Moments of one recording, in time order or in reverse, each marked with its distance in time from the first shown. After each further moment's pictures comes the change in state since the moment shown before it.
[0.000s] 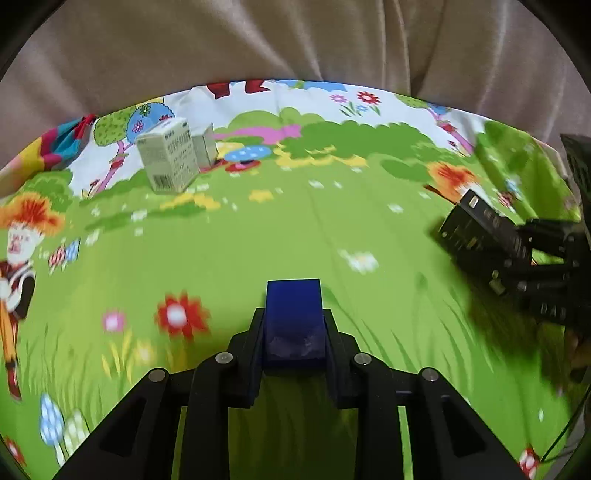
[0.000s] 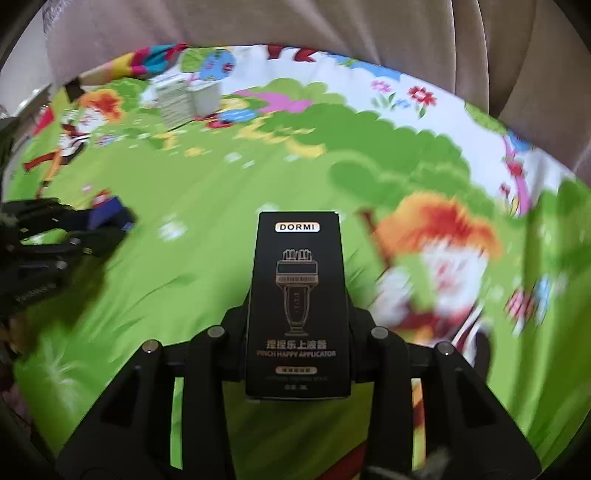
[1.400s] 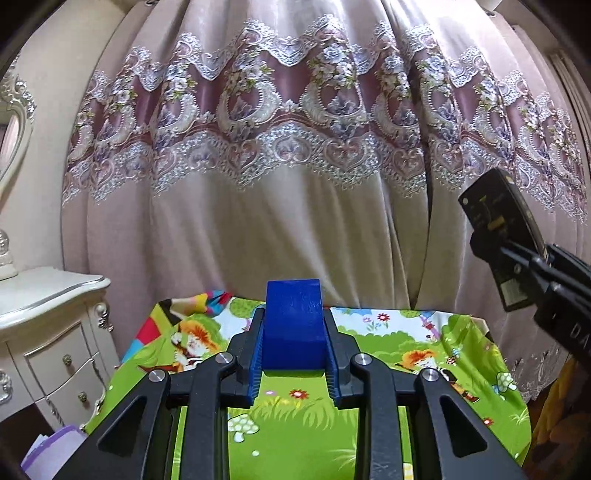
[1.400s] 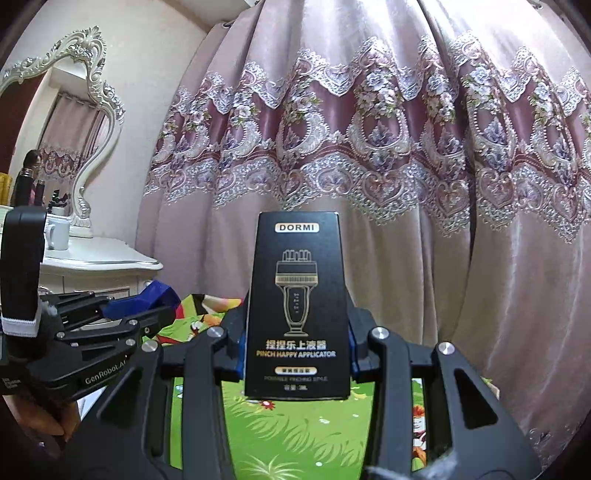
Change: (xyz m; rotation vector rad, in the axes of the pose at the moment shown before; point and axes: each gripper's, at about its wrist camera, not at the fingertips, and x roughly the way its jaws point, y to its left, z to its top) left arm -0.341 0.011 -0.126 -0.141 -0.806 0.210; right arm -0.327 0.216 -0.074 -0.155 -0.978 -0.091
